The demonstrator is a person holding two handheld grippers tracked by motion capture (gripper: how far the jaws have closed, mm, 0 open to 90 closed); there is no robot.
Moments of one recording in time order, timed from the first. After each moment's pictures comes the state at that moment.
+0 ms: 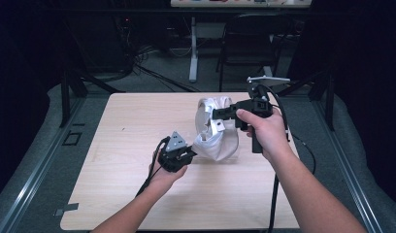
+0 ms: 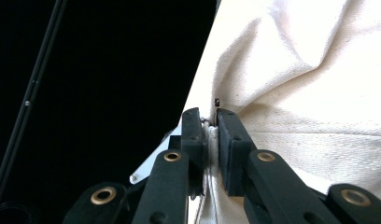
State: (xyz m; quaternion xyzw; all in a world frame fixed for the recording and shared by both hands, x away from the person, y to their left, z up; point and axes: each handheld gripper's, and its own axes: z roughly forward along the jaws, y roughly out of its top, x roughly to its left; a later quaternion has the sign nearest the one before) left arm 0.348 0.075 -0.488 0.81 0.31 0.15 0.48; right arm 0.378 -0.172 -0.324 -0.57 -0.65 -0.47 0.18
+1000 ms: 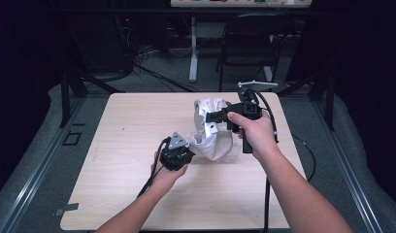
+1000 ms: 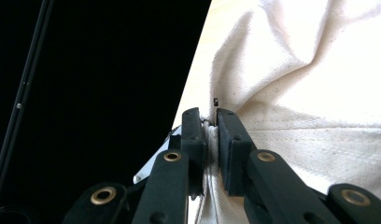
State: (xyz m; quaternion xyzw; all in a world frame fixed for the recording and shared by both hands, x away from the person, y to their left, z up) left arm 0.361 0.076 -0.509 0.81 0.35 0.14 0.46; right arm 0.394 -0.158 -0.349 -0.57 -0.65 -0.46 0.19
